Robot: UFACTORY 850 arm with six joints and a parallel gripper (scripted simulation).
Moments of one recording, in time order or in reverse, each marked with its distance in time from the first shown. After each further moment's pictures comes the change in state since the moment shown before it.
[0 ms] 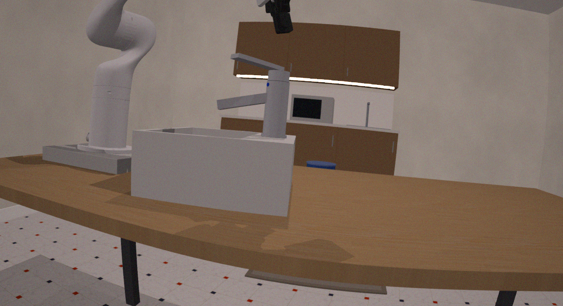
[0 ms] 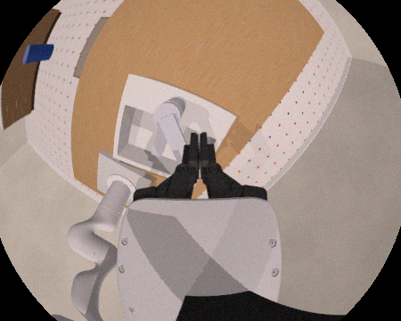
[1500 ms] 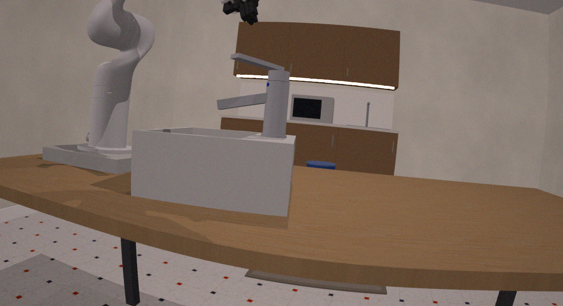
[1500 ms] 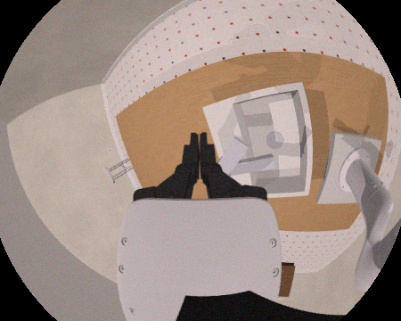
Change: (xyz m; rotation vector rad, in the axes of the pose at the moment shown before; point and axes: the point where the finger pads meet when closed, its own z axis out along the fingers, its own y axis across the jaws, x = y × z) arm -0.074 0.012 -0.024 -0.479 0.531 2.340
